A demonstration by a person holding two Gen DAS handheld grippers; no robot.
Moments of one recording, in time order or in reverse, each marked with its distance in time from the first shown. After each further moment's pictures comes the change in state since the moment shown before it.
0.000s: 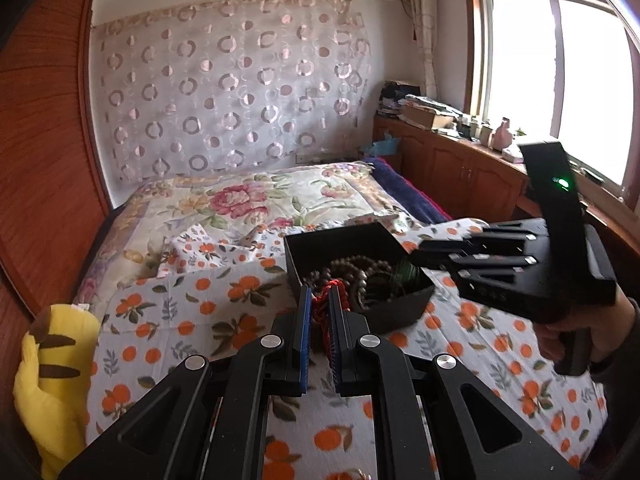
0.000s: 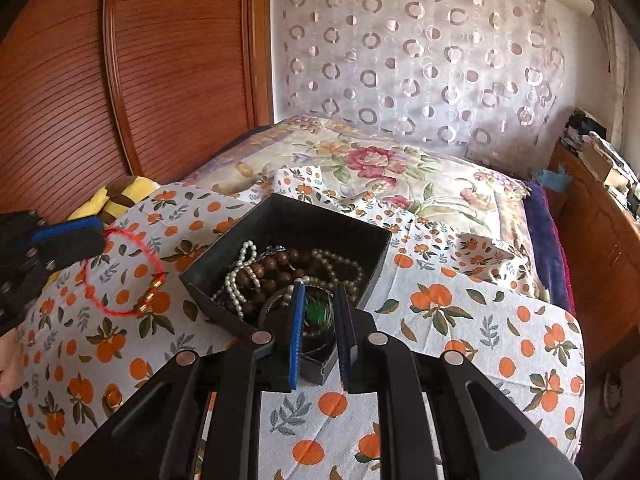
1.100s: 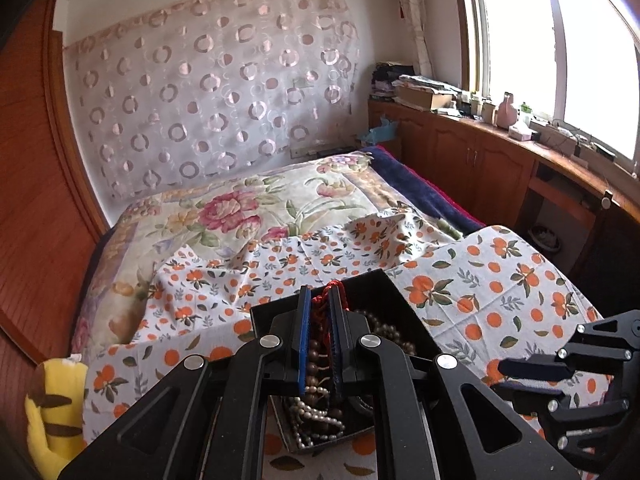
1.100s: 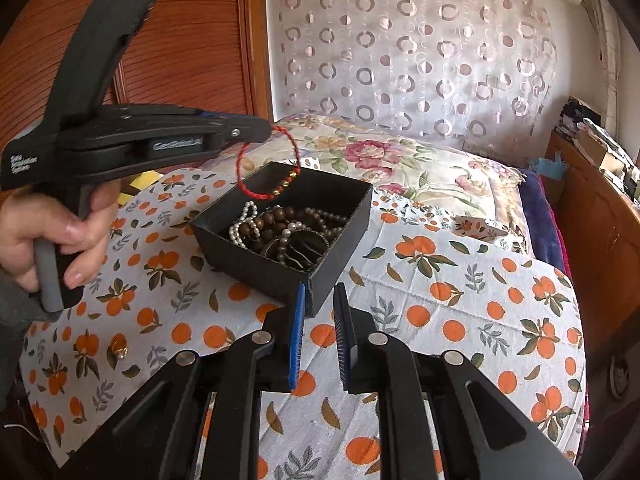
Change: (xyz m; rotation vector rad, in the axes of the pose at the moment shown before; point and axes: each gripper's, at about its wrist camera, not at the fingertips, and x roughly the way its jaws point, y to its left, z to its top) left arm 0.086 -0.032 0.061 0.107 0.044 0.036; right arm -0.031 -0.004 -0.051 0.029 -0.011 0.008
